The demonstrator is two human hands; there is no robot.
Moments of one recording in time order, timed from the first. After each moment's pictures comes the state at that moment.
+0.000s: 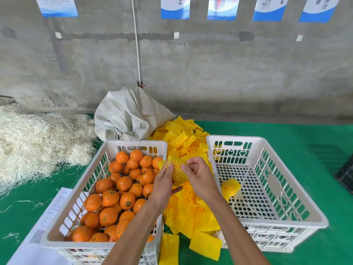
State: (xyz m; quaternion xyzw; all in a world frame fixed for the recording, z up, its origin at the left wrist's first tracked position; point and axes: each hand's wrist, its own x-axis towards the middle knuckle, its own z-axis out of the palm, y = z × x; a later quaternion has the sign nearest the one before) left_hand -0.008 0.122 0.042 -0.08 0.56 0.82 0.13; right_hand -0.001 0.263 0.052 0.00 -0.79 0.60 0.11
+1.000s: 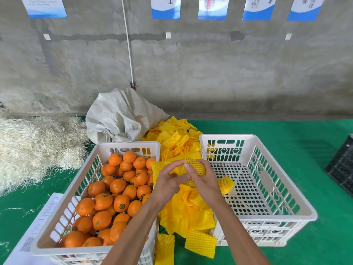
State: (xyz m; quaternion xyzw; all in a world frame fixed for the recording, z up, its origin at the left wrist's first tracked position) left_hand -0.006 0.142 0.049 0.10 0.65 0.75 0.10; right_hand 0.012 0.296 0.037 -0.06 -0.76 0.64 0.12
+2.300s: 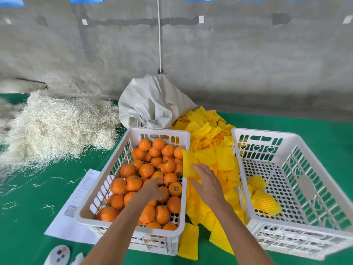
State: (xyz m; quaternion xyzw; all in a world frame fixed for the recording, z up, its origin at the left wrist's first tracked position) left_hand -0.049 -0.016 -0.054 -0.04 0.91 0.32 0.25; right_hand -0.020 0.226 -0.029 0.07 -0.96 0.27 0.06
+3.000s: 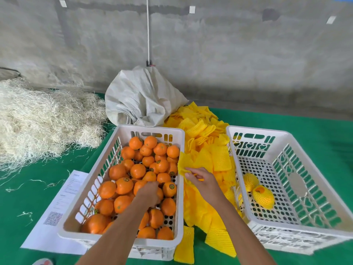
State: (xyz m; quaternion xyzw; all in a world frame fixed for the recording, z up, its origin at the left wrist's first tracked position) left_hand -0.081 -0.001 -0.093 0.04 0.96 0.10 0.25; right_hand -0.035 0.230 -0.031 0.04 -0.83 0.55 0.00
